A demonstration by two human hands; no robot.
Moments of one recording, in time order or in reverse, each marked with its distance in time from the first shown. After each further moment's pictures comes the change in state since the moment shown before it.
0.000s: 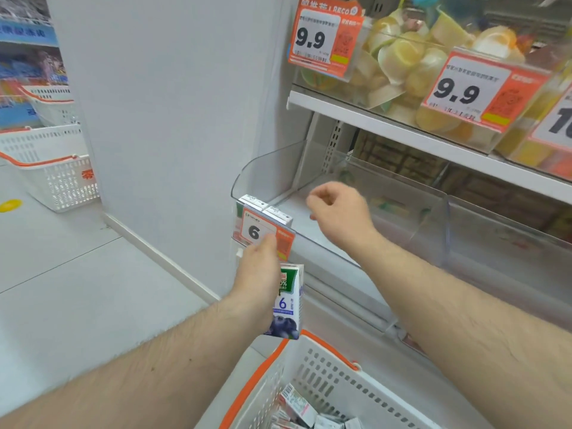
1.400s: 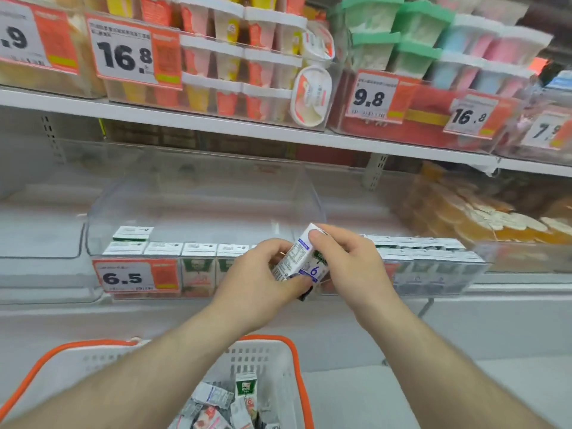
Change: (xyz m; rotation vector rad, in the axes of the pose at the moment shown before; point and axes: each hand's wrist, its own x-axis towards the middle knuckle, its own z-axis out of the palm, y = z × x) left_hand -0.204 -0.145 0.247 0.741 -0.949 0.666; right_hand -0.295 0.129 -0.306 0.230 0.508 0.475
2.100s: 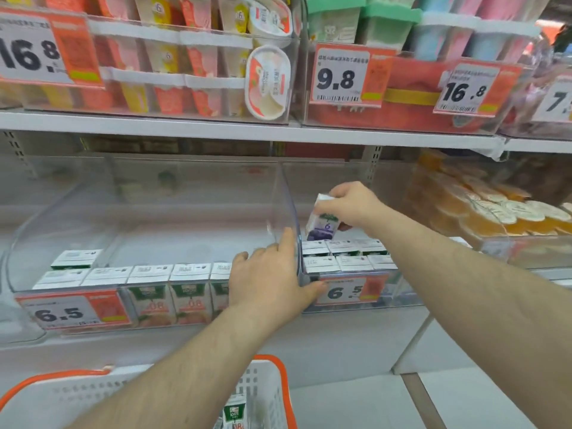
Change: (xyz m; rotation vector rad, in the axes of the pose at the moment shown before) left_hand 0.072 0.000 0.072 0.898 0.010 0.011; right_hand 0.183 0.040 -0.072 -0.452 -0.084 0.038
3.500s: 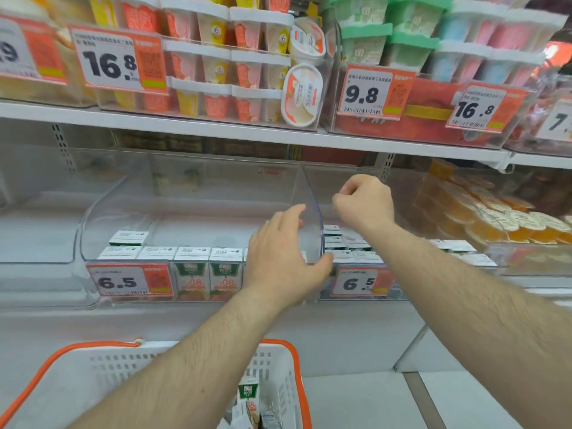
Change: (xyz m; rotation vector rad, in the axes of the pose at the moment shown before) left_hand -0.030 -0.015 -0.029 -0.475 0.291 0.052; right_hand -0.048 -0.036 0.019 -0.069 0.386 -0.084
